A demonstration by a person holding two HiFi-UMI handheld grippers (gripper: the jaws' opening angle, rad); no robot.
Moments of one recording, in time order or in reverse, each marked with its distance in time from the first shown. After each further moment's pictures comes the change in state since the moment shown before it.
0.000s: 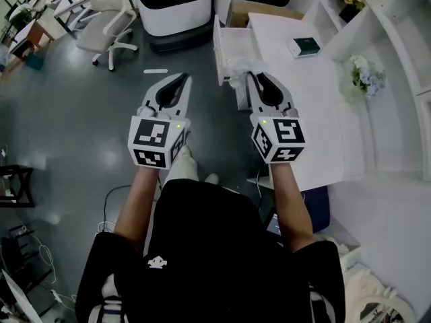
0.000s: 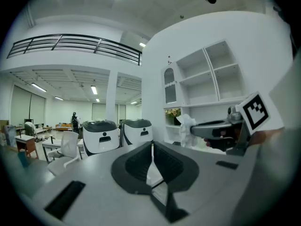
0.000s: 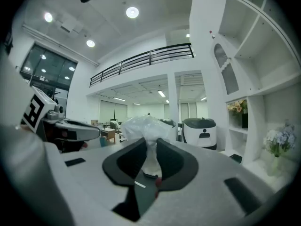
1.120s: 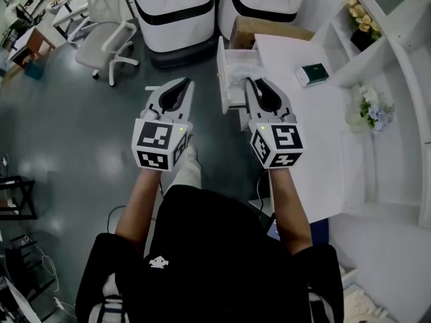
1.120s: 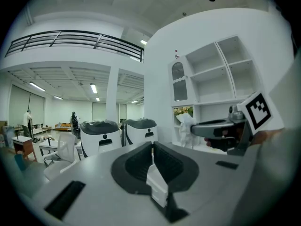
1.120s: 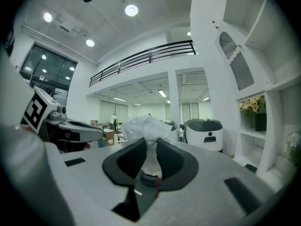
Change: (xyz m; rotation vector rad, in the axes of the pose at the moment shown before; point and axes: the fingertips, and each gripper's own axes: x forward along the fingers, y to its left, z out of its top) left arm 0.127 0.083 0.014 0.002 0.013 0.002; right arm 0.140 -0.047 0.014 -0.004 -0.007 0.016
